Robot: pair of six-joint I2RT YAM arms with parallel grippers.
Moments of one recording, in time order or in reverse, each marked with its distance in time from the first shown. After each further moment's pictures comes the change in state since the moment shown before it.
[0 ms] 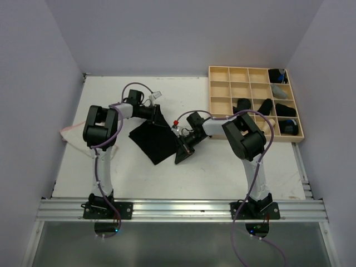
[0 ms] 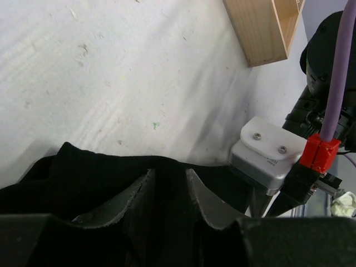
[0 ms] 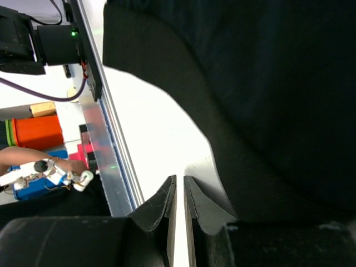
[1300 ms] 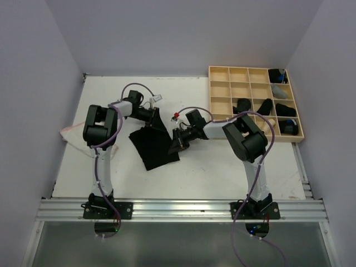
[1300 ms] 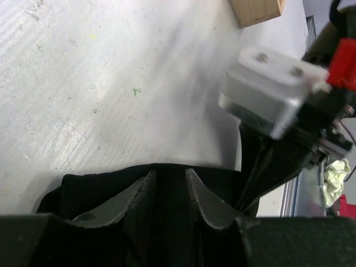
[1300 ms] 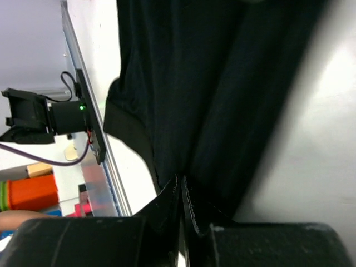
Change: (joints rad) left arm 0.010 0.018 0.070 -0.266 0.026 0.231; right arm 0.008 -0.024 -0.073 0.455 0.099 0.385
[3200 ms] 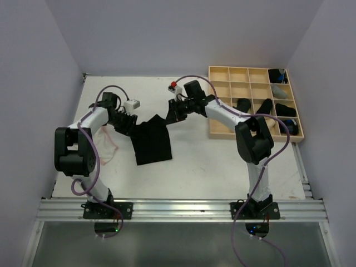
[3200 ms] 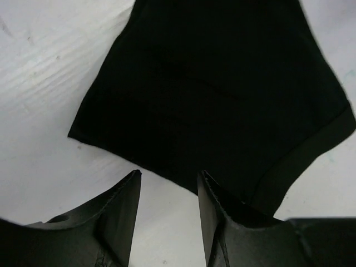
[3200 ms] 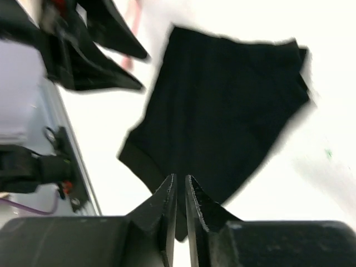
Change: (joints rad) left arm 0.148 -0.513 -0.310 -0.208 -0.564 0.161; right arm -0.015 -0.082 0.407 -0.275 0.220 -0.127
